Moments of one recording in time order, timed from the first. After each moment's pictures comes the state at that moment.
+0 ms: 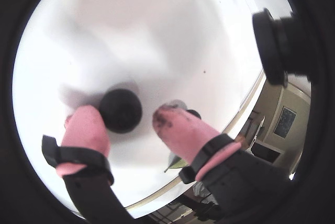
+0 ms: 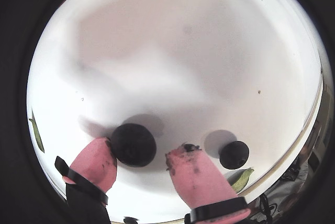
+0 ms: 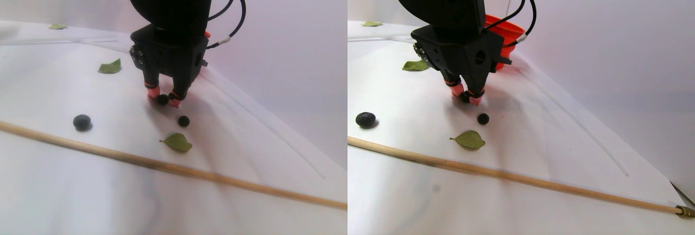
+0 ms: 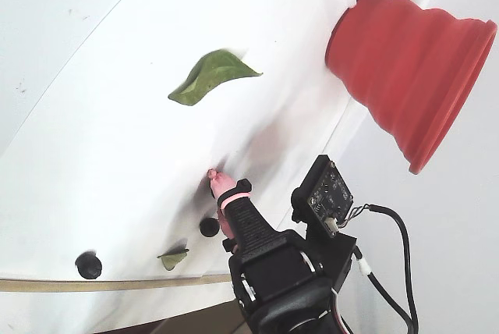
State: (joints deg) arm 4.7 91.3 153.5 -33.6 -63.5
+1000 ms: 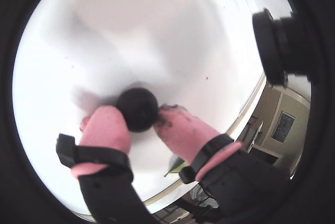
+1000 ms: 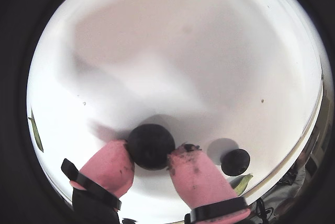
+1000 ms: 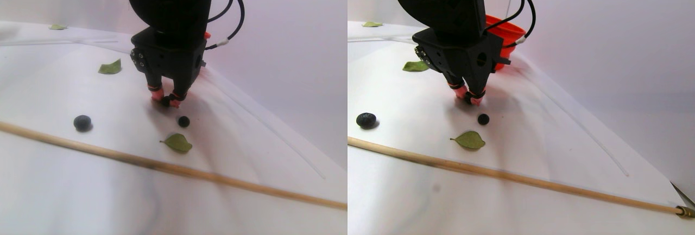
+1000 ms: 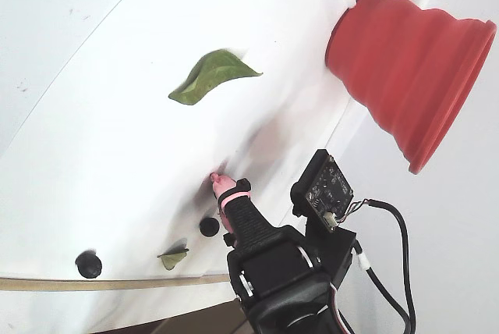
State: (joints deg) arm 4.7 89.1 152.1 -34.7 -65.7
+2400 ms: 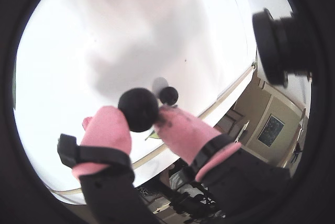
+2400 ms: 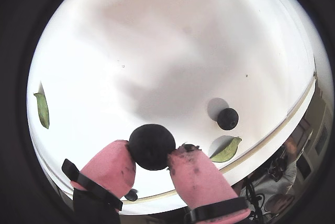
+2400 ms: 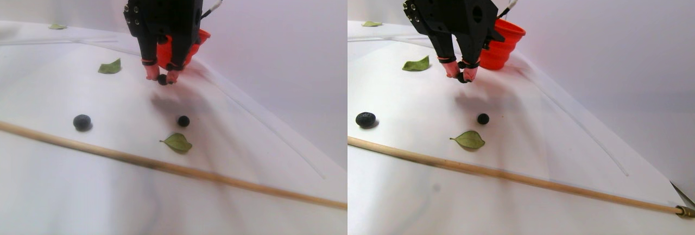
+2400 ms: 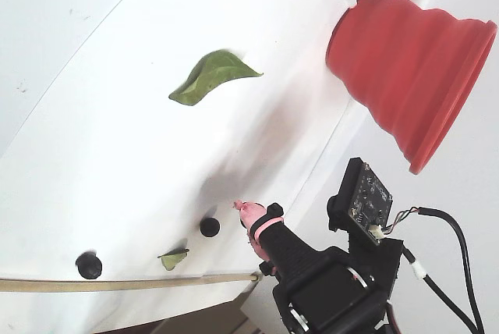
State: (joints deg) arm 3.7 116.1 149.5 -1.7 -70.7
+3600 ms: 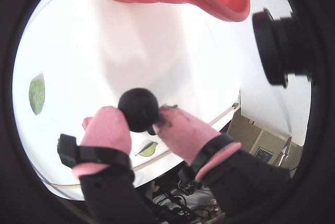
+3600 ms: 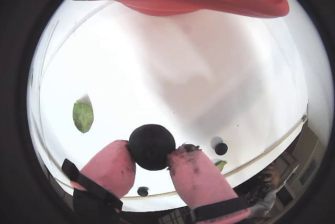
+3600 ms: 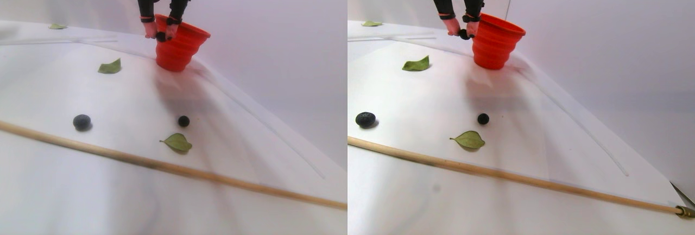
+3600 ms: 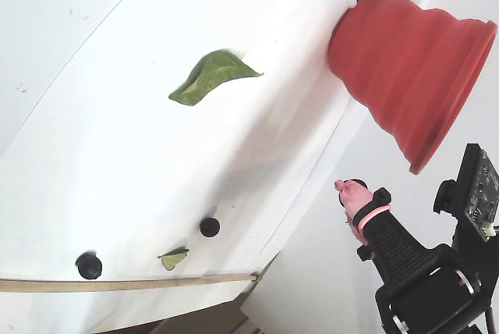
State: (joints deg) arm 2.5 133.6 141.5 14.2 -80.5
